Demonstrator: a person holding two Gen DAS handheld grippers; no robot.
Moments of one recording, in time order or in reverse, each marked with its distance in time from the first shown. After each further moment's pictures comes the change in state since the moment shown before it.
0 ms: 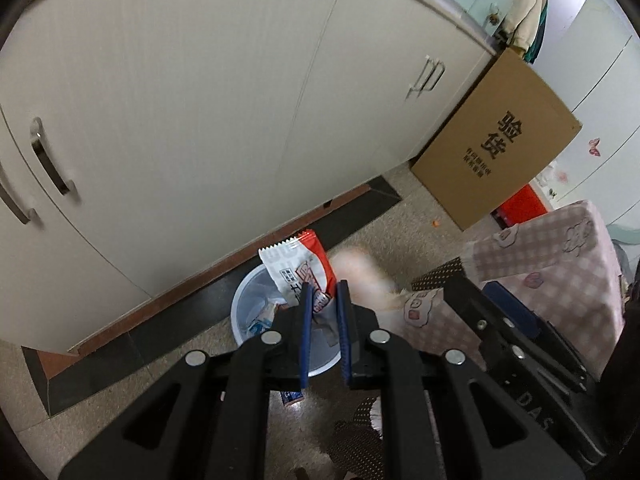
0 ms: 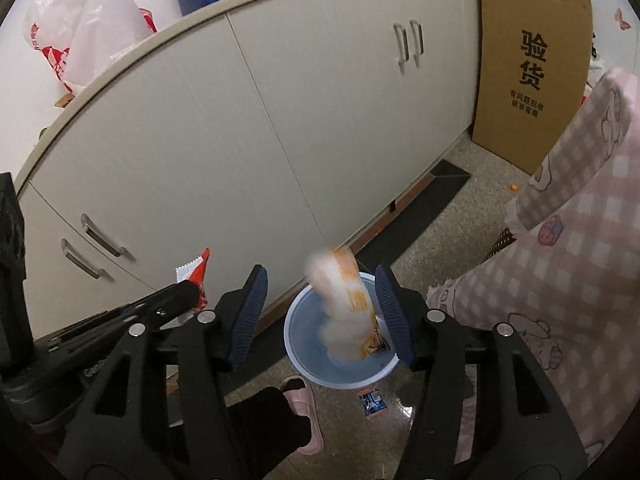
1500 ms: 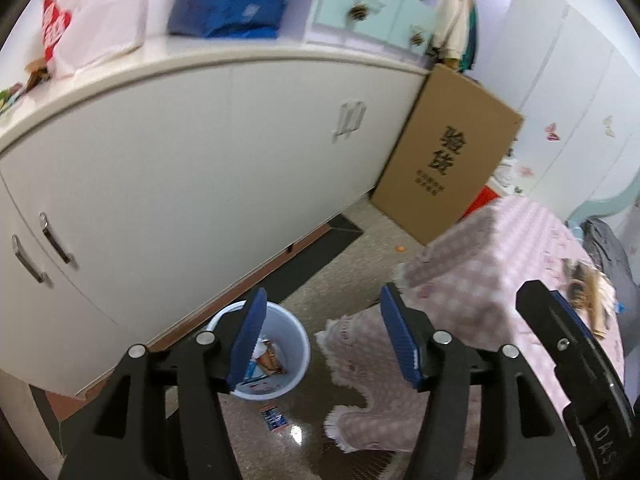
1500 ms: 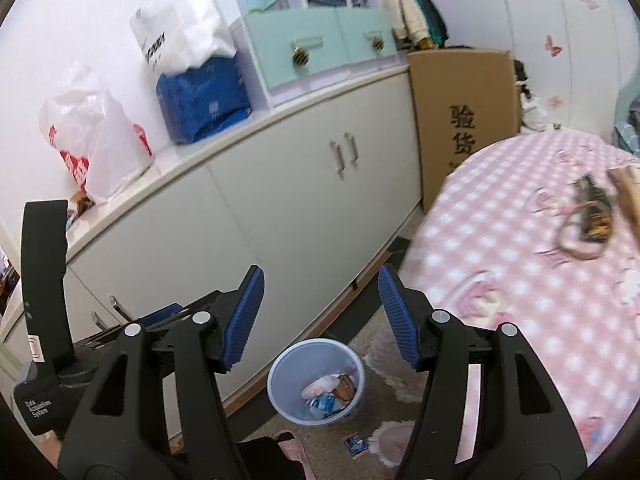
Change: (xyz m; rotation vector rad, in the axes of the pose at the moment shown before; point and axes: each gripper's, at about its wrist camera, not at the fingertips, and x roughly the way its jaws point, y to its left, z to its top) left arm -0.105 -0.123 -0.014 0.172 -0.186 -0.047; right arm -0.183 -0.052 -0.007 0.104 -0.362 -0.086
